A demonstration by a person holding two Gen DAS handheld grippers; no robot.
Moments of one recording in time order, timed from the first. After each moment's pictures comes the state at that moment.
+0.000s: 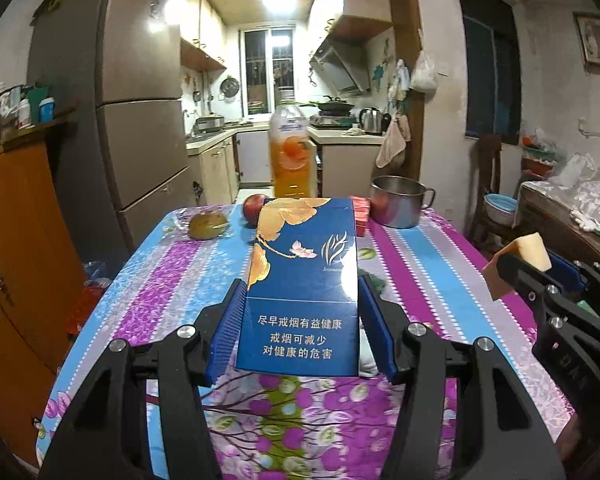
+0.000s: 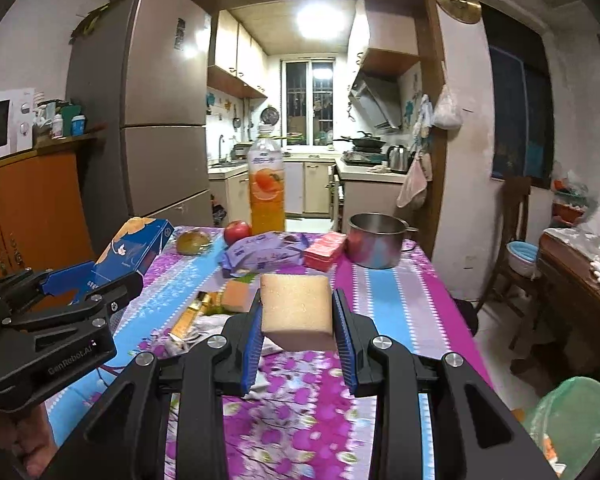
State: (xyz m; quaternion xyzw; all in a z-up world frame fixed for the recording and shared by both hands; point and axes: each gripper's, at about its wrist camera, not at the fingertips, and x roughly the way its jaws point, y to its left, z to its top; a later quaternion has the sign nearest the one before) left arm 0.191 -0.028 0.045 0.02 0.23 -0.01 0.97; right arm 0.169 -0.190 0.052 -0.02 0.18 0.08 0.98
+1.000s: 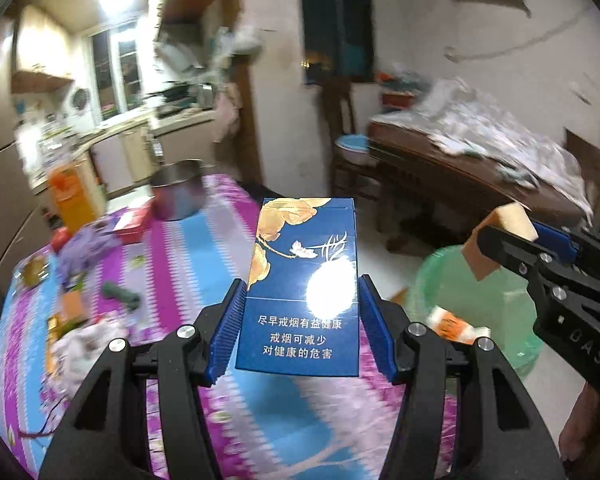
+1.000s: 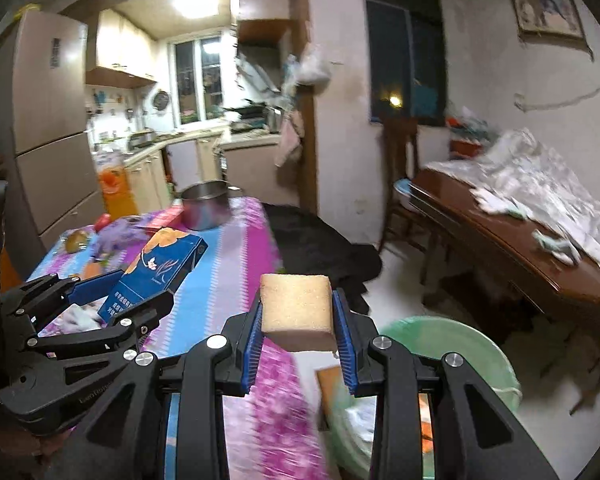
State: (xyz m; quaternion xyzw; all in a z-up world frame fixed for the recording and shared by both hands) left arm 0.188 -0.280 0.028 0.12 0.29 -0.25 0.92; right arm 0.084 -0.472 0.055 0.05 0.26 -0.10 0.96
